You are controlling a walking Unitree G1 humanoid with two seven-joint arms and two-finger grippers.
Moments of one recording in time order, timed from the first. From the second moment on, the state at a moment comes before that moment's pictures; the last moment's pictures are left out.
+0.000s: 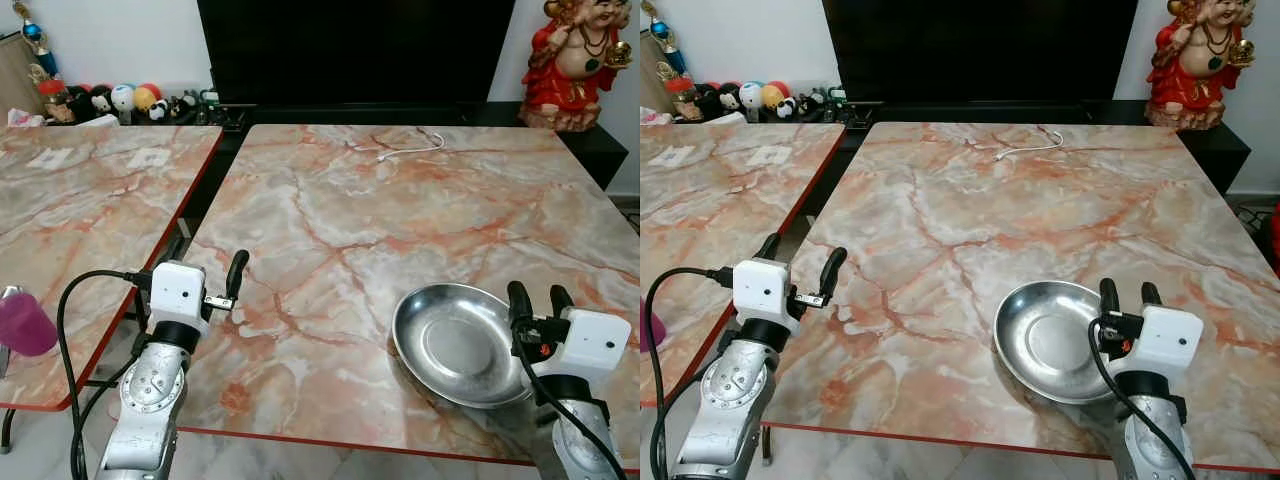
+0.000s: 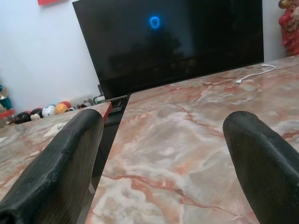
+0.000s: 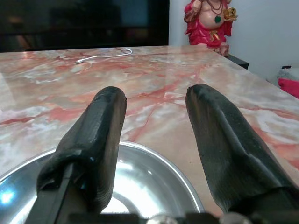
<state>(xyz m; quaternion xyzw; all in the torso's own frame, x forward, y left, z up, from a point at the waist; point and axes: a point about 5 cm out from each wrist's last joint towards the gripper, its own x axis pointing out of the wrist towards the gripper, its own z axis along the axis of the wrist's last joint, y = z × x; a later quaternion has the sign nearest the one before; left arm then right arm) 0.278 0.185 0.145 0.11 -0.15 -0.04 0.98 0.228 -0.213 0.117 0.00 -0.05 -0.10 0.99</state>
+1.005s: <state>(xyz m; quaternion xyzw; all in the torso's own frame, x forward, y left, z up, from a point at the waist) 0.280 0.203 0.150 0.12 -0.14 0.00 0.98 0.243 -0.193 0.123 0.02 -0.09 -0.06 0.99</state>
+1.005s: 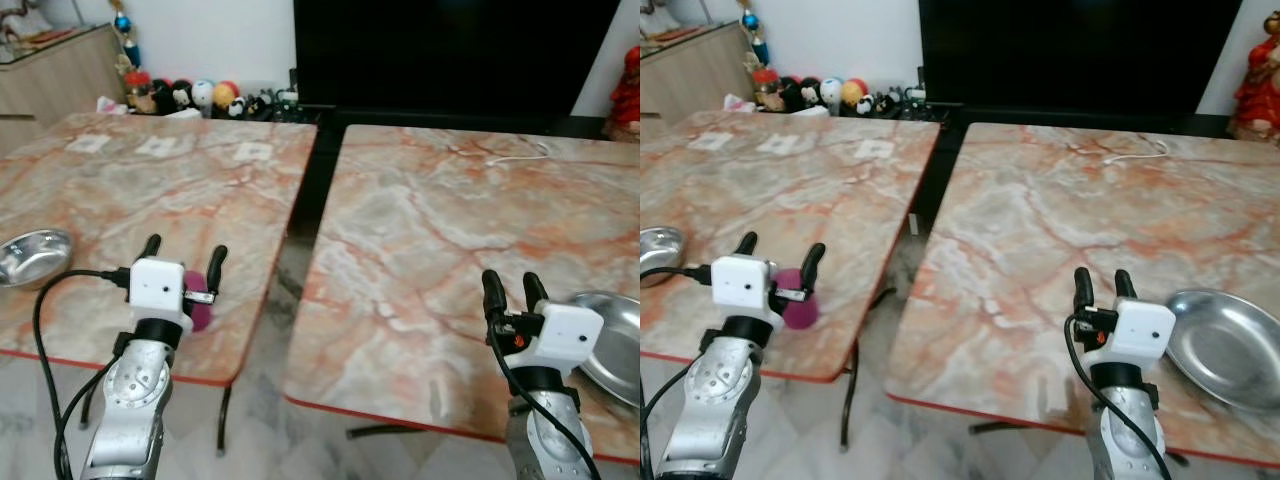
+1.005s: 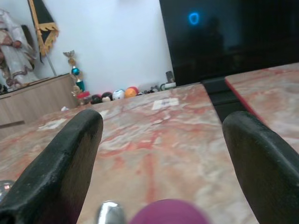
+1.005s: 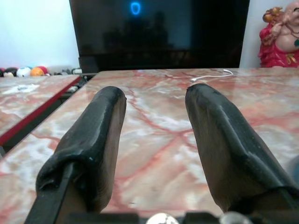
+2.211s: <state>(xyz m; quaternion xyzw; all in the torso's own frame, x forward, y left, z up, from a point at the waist) 0.279 0.198 0.150 0.11 -0.15 0.00 0.98 0.235 -0.199 0.108 0.00 -0.06 -0.08 0.99</state>
